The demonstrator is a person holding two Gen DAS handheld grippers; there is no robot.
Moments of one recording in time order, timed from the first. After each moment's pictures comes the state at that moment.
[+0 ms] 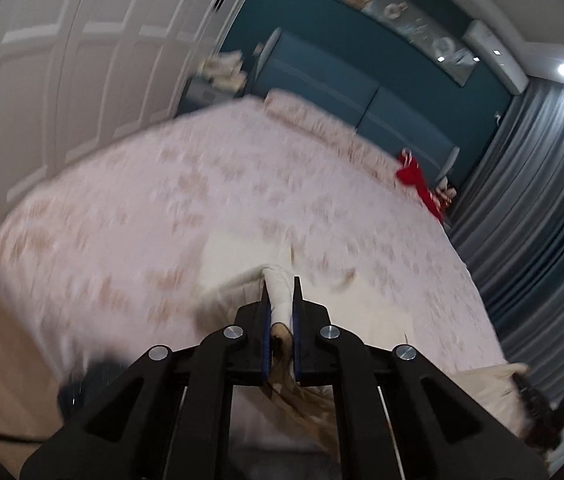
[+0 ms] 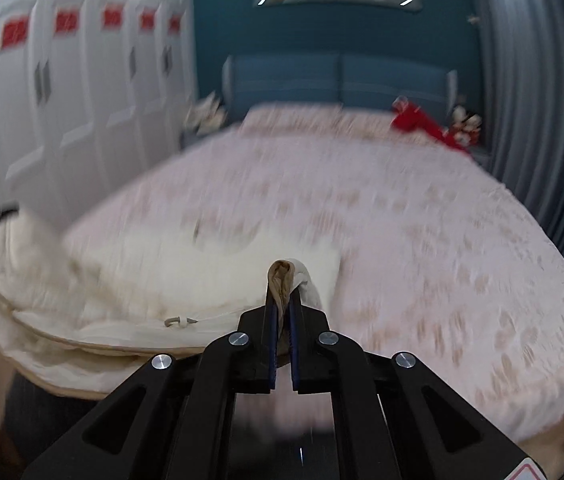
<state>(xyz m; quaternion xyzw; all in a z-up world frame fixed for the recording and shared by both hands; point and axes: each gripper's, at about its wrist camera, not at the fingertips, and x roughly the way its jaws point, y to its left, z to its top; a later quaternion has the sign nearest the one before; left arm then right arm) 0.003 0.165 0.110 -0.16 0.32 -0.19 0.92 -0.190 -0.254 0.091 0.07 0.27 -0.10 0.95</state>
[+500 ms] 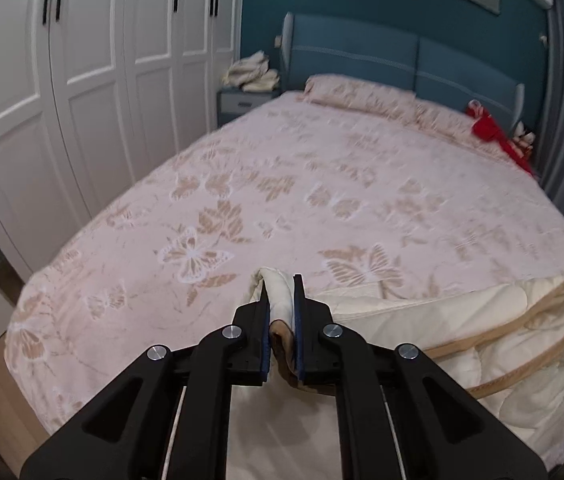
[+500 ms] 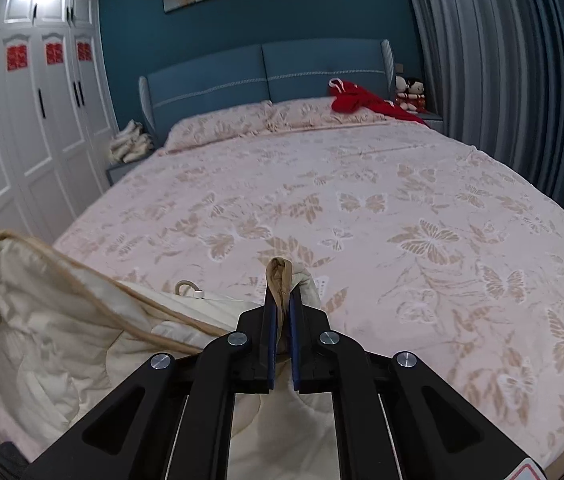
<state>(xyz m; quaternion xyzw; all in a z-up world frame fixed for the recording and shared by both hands) 0.185 0.065 0.019 0.00 0.35 -0.07 0.93 0.000 -0.325 0.011 0.14 0.28 -0.21 0.93</state>
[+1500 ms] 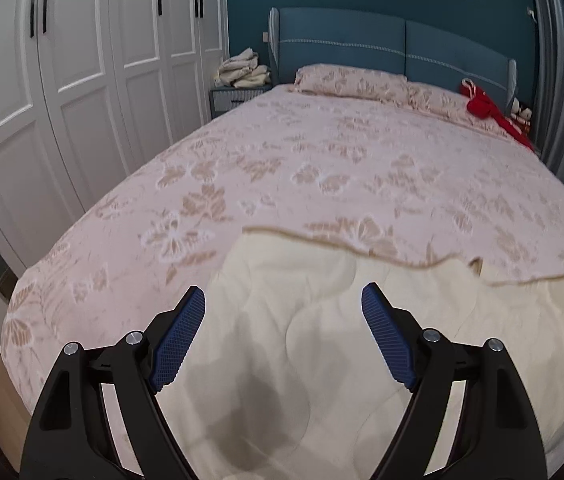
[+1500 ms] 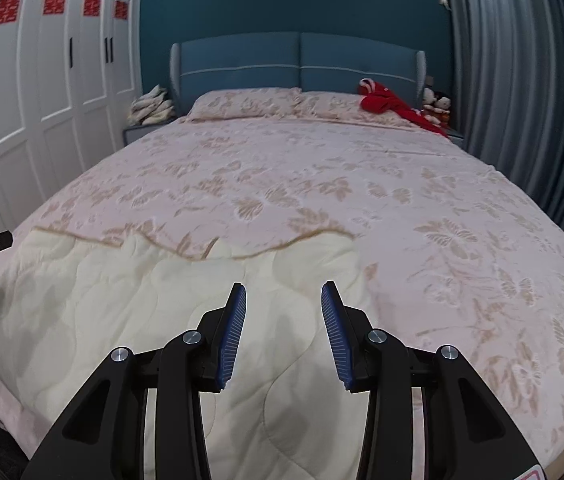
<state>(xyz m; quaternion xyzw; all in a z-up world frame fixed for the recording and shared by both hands) 0.148 0.034 -0.016 0.03 0.35 -0.07 0.93 -0.001 -0.260 -0.025 0.06 0.31 -0.18 0.93</state>
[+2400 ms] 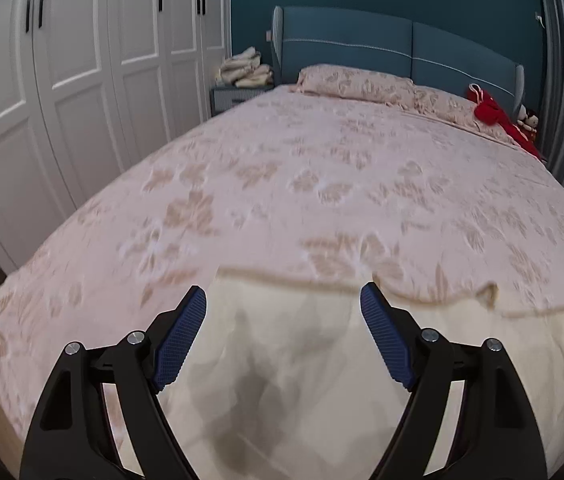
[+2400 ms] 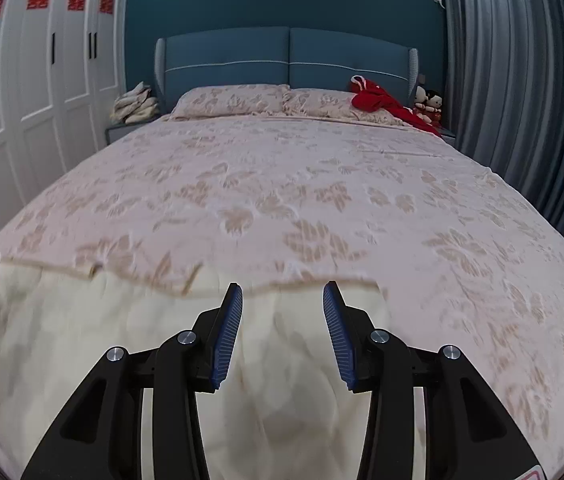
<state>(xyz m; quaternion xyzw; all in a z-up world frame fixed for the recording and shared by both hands) 0.207 0.010 -0.024 0.03 0.34 -0.06 0.94 0.073 -0.271 -0.028 0.06 0.31 -0.22 0.92</state>
